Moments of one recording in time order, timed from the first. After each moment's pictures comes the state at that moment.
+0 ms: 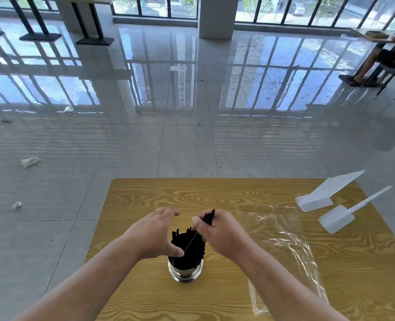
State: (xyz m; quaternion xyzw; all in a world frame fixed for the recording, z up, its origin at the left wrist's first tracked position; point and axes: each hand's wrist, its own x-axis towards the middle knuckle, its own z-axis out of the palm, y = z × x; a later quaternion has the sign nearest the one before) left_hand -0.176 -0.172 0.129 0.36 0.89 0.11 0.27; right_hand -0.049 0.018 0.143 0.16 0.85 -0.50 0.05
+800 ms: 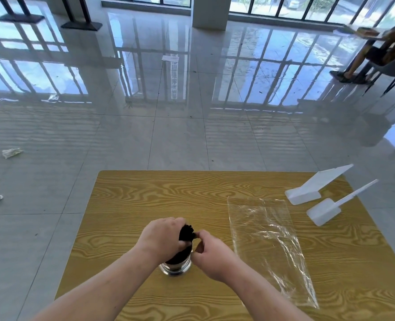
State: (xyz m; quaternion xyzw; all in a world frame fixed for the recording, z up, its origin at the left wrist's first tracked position) left_hand -0.137 -0.131 0.089 0.39 0.90 0.08 0.19; right_hand -0.008 0.006 0.078 0.26 0.81 -0.49 0.20
